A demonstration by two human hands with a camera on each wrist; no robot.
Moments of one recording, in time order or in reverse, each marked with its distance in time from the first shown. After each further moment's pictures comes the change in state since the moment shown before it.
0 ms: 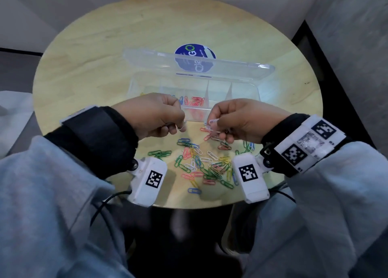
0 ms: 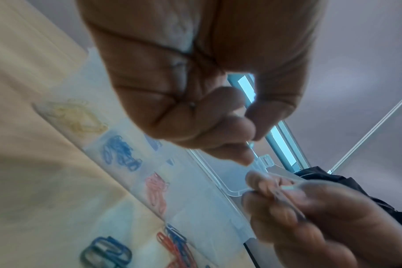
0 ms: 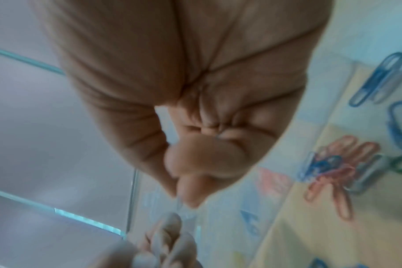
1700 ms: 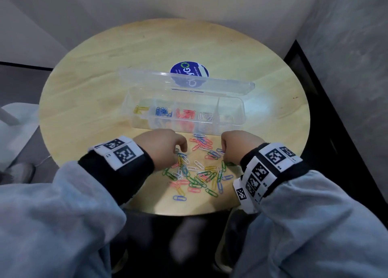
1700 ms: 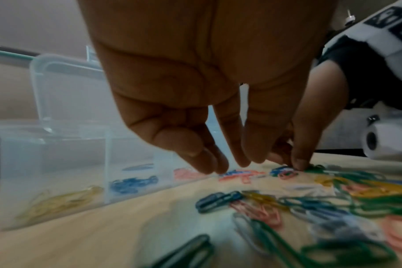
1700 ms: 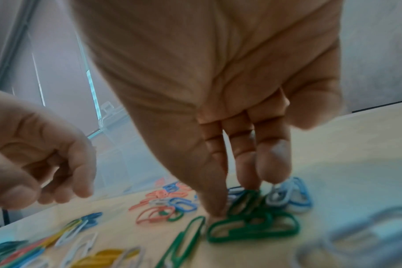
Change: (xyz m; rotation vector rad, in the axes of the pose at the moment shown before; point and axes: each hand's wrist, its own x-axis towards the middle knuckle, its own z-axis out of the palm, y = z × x) left_hand -0.001 -0.012 0.043 1.083 0.045 0.123; right_hand 0.000 0.034 -0.013 -1.204 0.271 0.262
